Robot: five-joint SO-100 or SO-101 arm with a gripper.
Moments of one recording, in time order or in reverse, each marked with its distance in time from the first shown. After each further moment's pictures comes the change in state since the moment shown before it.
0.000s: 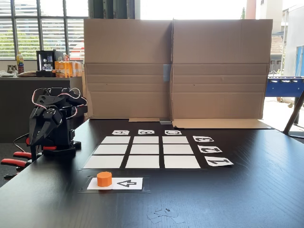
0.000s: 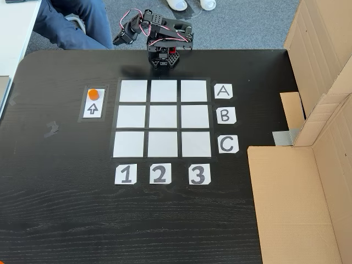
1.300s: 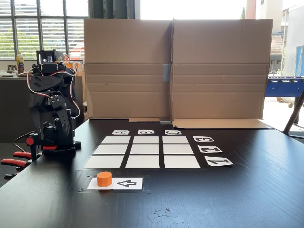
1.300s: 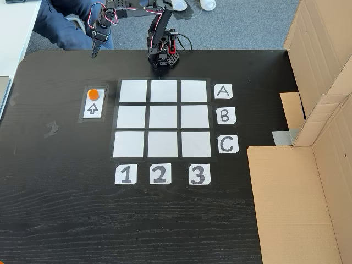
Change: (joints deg) arm -15.3 -65.3 -53.0 6.4 1.1
